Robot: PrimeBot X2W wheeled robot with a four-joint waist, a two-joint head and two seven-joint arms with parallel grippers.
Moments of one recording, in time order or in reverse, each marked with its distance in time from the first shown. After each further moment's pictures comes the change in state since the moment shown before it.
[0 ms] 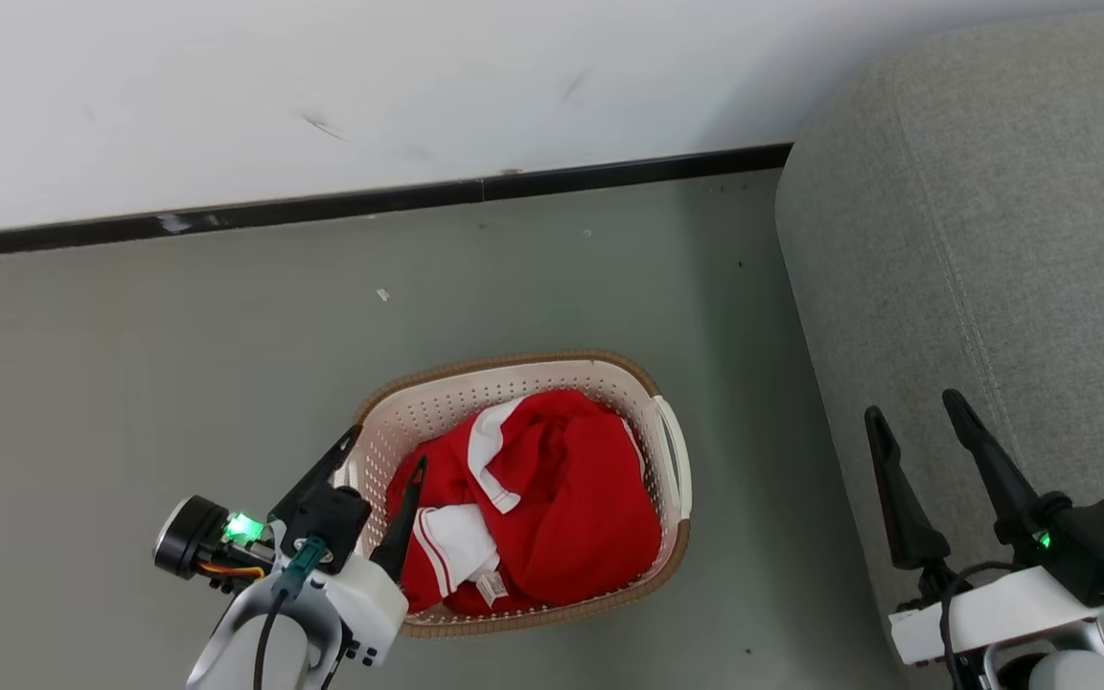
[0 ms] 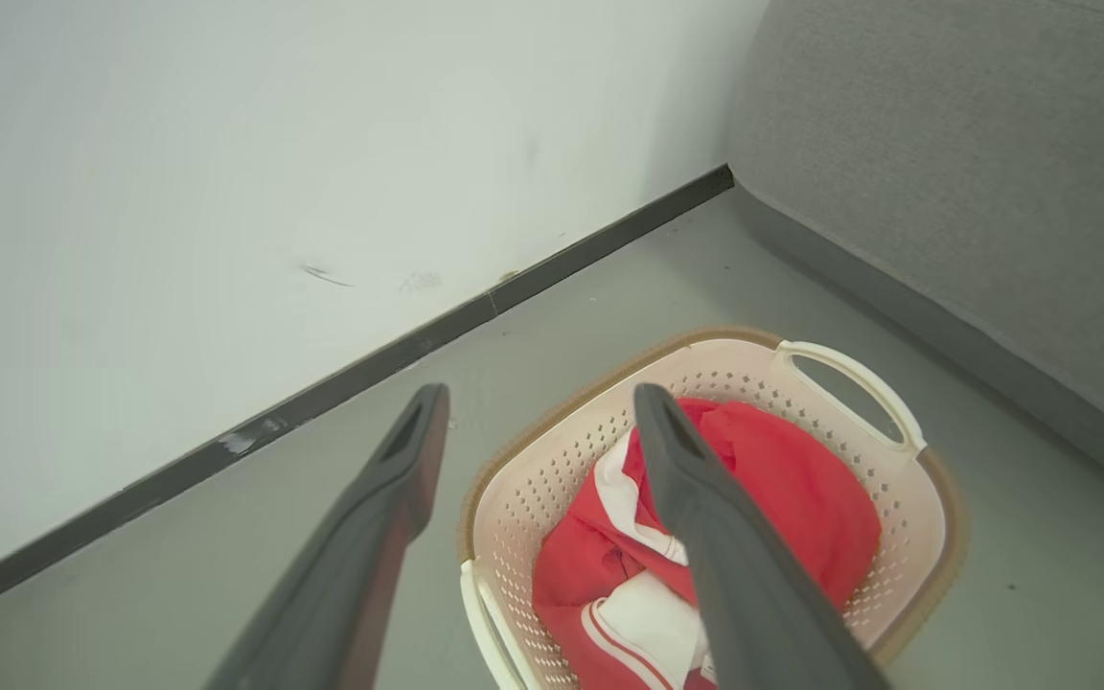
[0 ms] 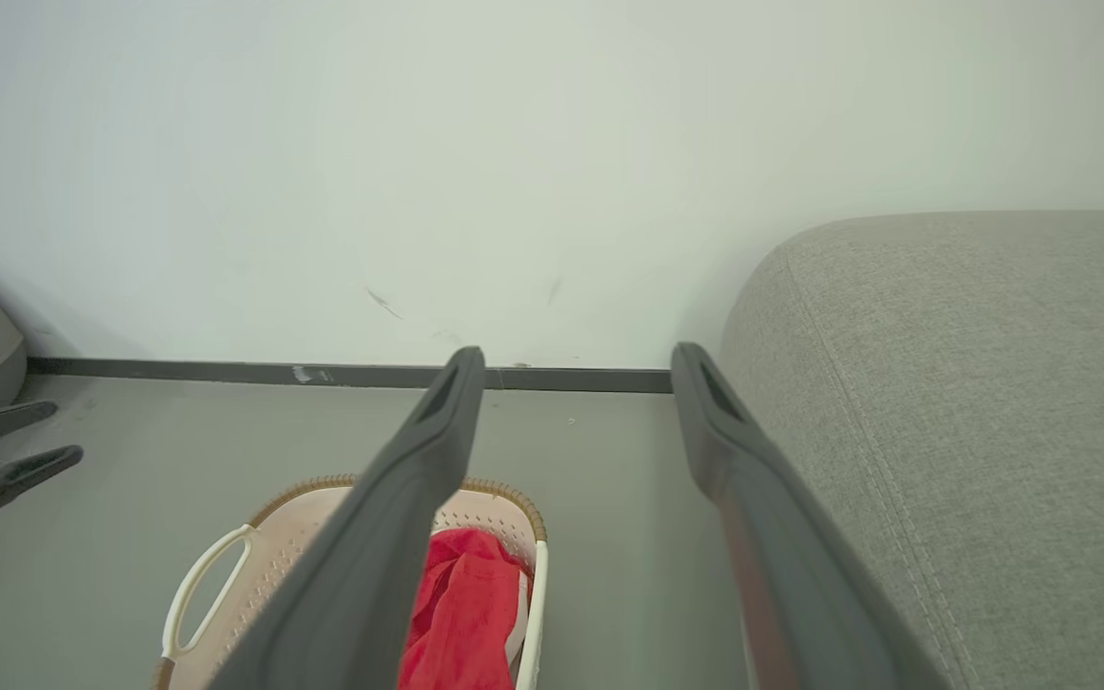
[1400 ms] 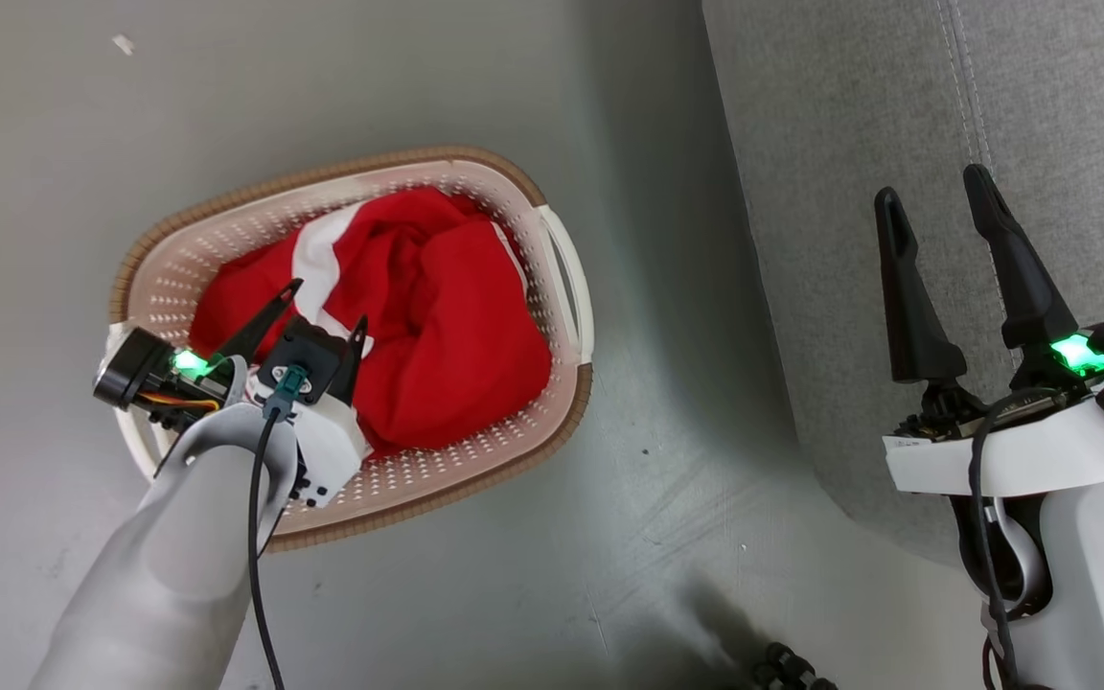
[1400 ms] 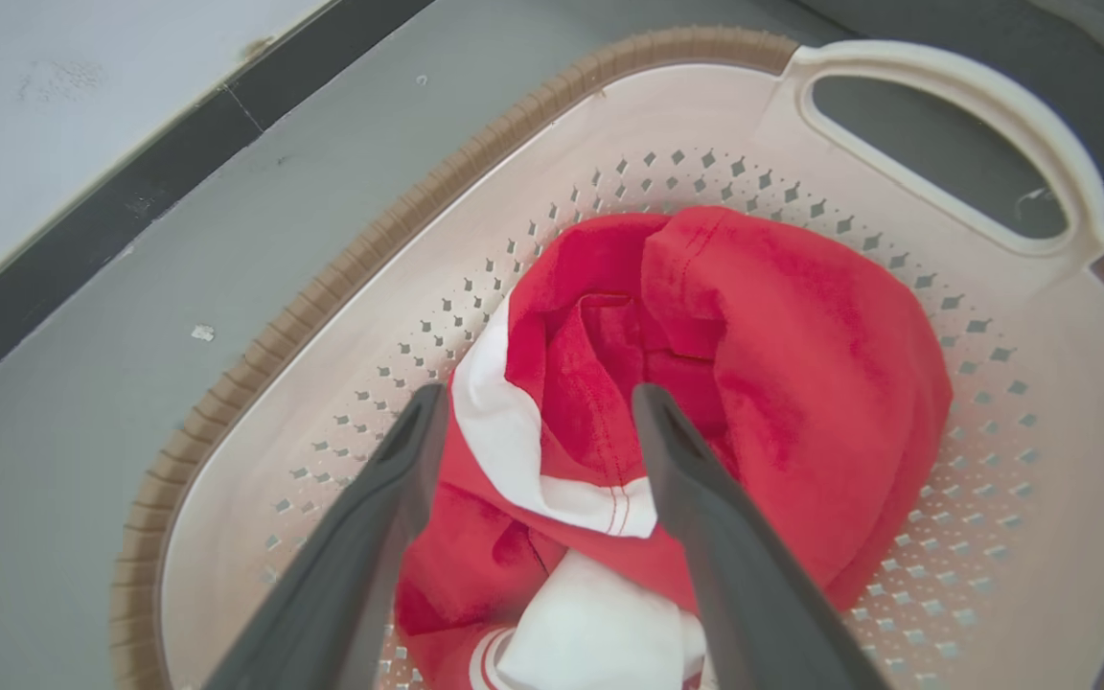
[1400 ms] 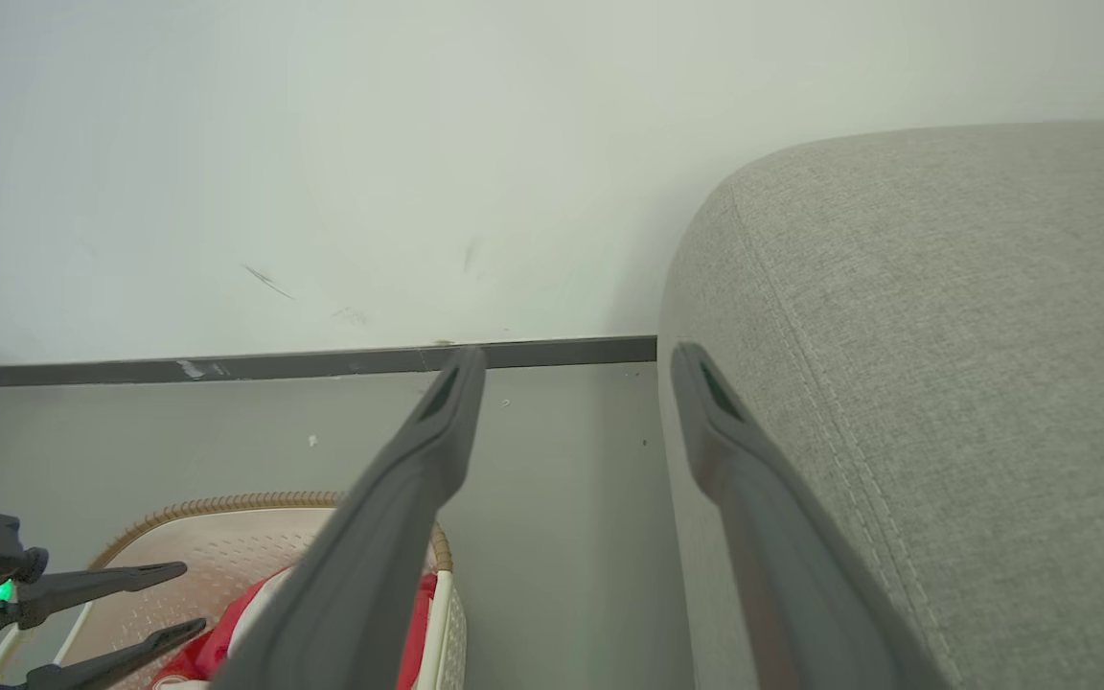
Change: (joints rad) left arm -0.393 0.010 -0.047 0.340 0.115 0.002 0.034; right arm -0.304 -0.001 0.043 -0.066 0.105 0.000 -0.007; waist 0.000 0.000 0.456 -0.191
